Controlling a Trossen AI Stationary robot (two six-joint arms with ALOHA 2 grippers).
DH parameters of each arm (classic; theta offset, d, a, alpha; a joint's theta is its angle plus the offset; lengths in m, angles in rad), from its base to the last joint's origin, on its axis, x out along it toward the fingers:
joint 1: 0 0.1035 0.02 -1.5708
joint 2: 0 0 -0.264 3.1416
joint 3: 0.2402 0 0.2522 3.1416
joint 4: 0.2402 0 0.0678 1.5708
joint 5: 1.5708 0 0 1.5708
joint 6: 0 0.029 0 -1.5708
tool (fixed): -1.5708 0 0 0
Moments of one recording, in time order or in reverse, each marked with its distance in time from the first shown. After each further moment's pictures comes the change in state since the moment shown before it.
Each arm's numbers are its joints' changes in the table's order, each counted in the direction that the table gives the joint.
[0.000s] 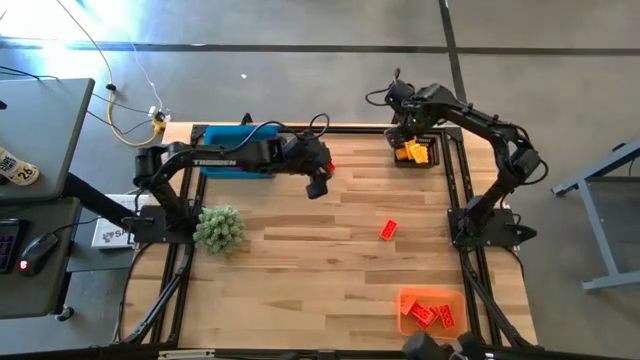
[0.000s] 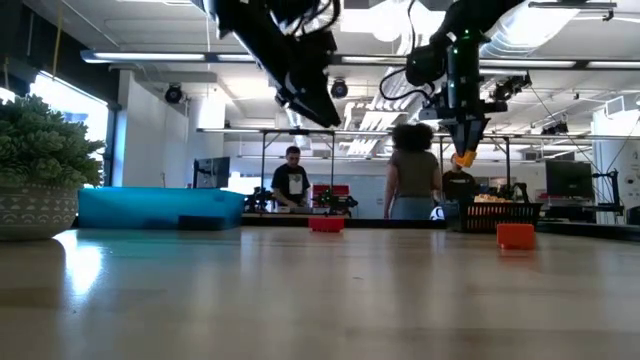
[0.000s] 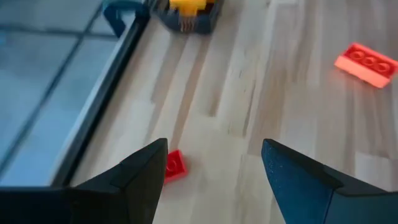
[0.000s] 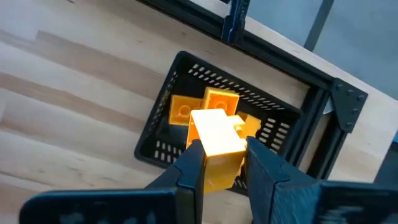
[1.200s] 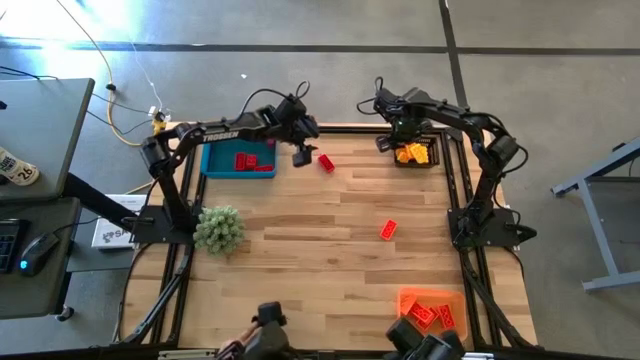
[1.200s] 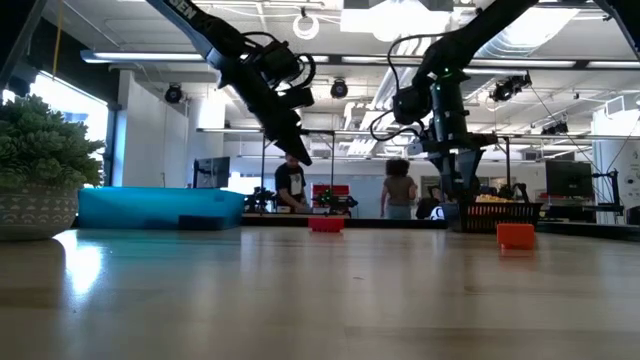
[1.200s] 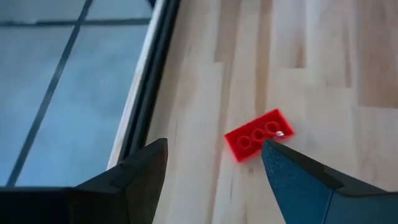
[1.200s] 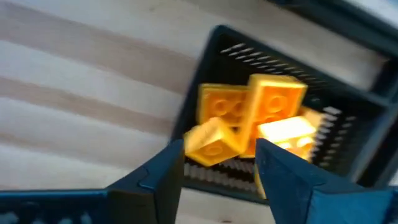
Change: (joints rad) left arm 0.344 0.101 0.000 -0.023 -0.265 0.339; right arm -0.020 0.200 0.003 -0.038 0.107 0.072
